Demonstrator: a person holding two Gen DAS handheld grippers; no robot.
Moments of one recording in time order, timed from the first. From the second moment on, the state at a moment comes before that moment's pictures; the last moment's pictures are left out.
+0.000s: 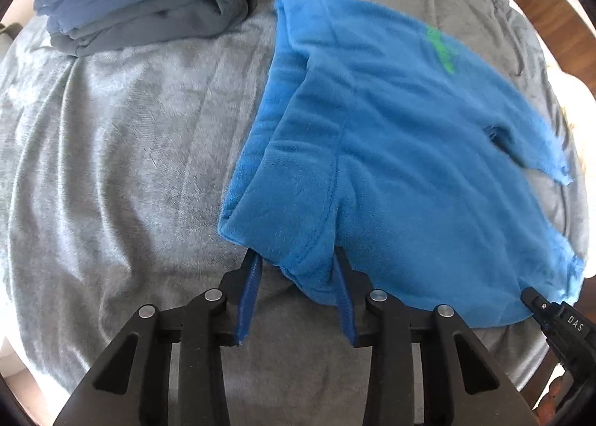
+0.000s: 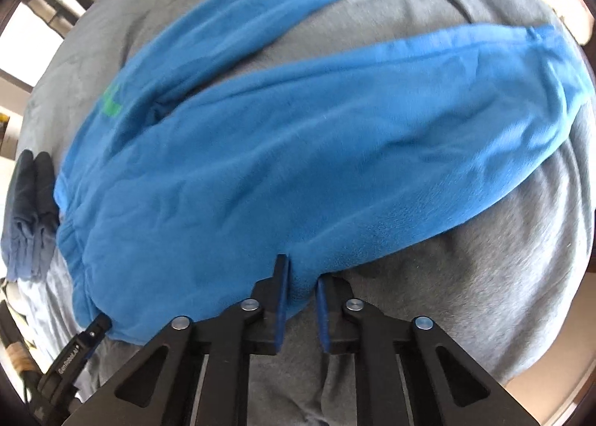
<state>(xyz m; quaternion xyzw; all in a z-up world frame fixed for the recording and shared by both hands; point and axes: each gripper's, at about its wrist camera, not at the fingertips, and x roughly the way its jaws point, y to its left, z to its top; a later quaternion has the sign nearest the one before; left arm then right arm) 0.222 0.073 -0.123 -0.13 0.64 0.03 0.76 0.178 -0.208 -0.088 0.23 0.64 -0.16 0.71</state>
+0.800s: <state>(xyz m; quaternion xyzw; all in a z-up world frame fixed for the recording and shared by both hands) 0.315 0.068 -0.036 -0.21 0.55 0.02 0.81 0.279 -0.233 0.012 0.22 0.52 -0.11 0.82</state>
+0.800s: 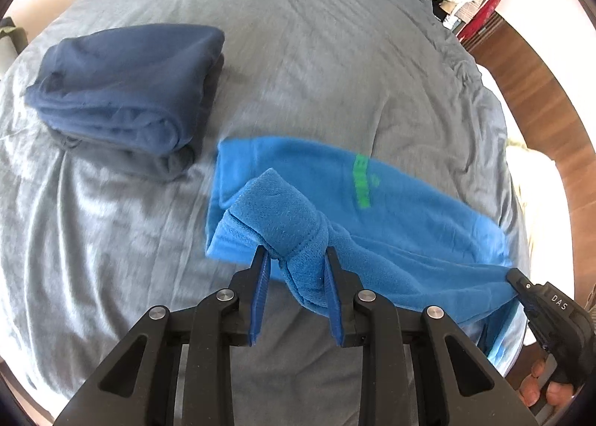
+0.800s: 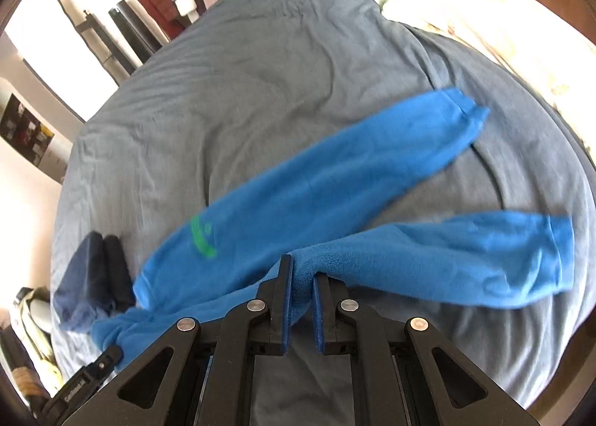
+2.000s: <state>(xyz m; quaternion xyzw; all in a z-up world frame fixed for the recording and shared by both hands) 0.460 0.079 -0.118 -0.06 0.51 -0.02 0.86 0.432 -0.224 -0.107 0.16 0.57 -0.17 0.79</state>
